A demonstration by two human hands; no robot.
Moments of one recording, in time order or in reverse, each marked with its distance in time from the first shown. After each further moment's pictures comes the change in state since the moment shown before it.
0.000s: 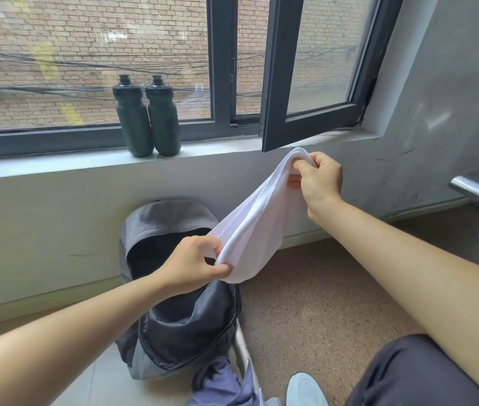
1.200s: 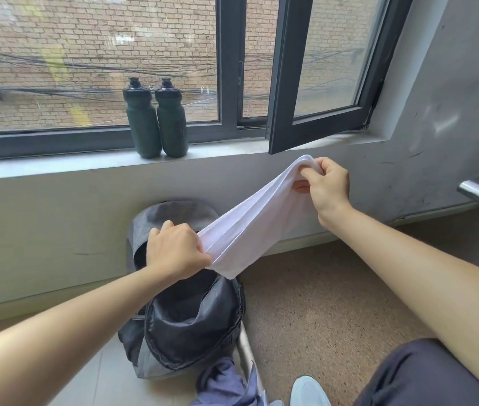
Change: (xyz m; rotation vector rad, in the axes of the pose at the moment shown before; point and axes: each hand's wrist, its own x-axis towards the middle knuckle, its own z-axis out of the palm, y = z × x) left_hand 0.009 -0.003 -0.020 0.646 0.179 -0.340; right_hand 0.007 0.015 -0.007 -0.011 -0.092 -0.076
